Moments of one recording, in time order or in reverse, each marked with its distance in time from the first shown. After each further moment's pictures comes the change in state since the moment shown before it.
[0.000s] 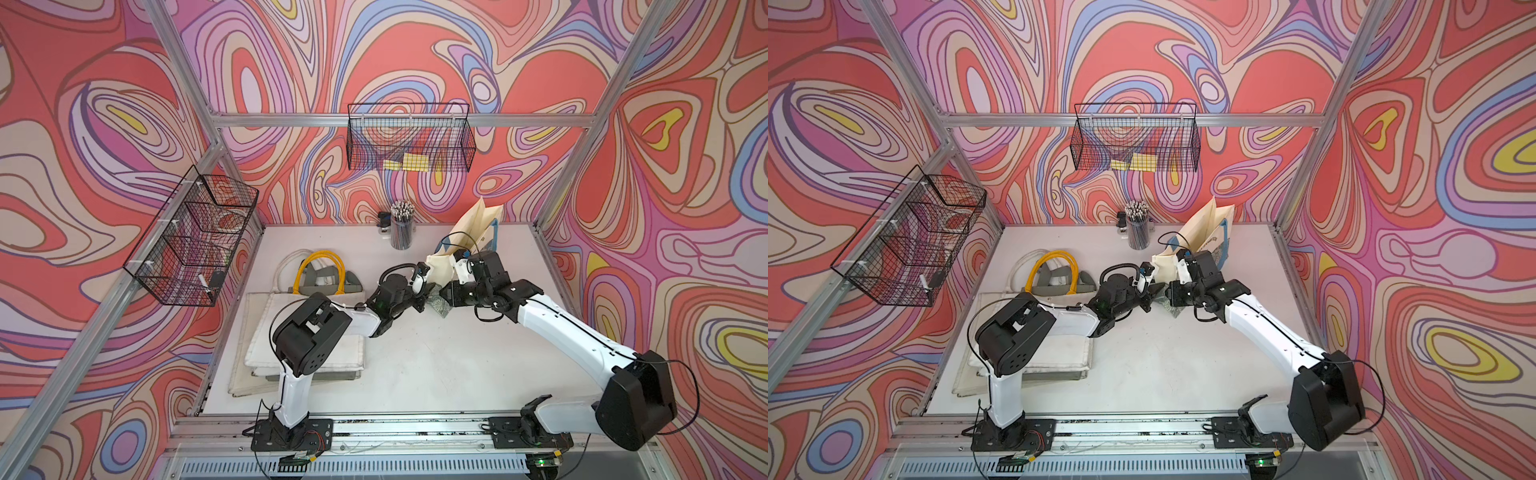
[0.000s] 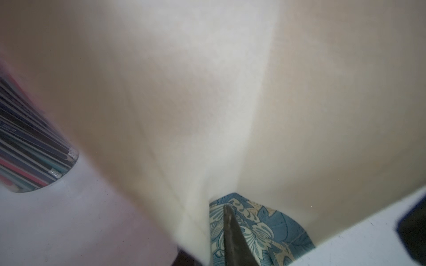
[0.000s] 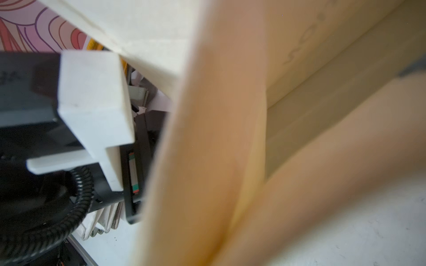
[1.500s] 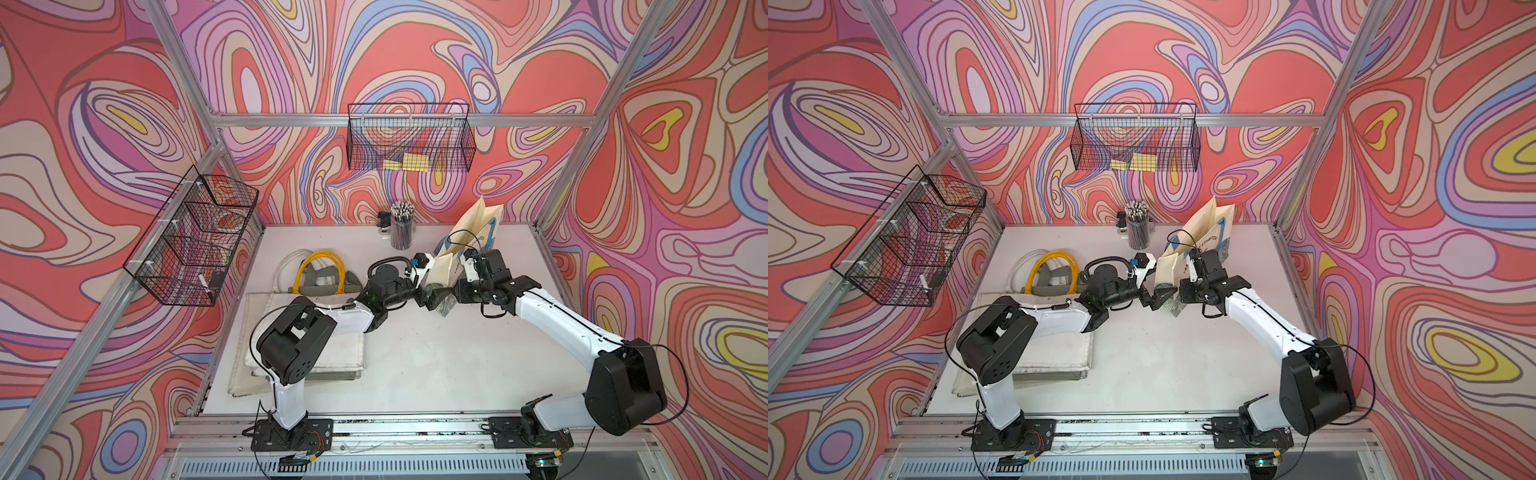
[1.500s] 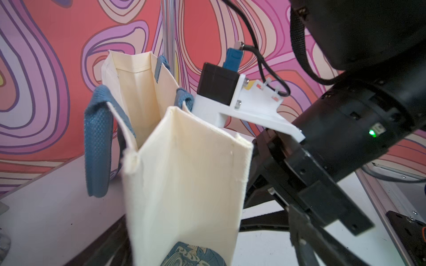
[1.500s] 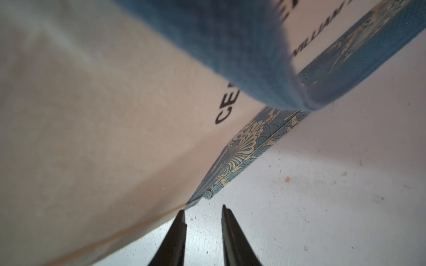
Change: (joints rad) left arm 0.034 -0.106 0.016 0.066 0.303 -0.065; right arm -0.090 0.074 -0.010 -0.002 0.140 -0.060
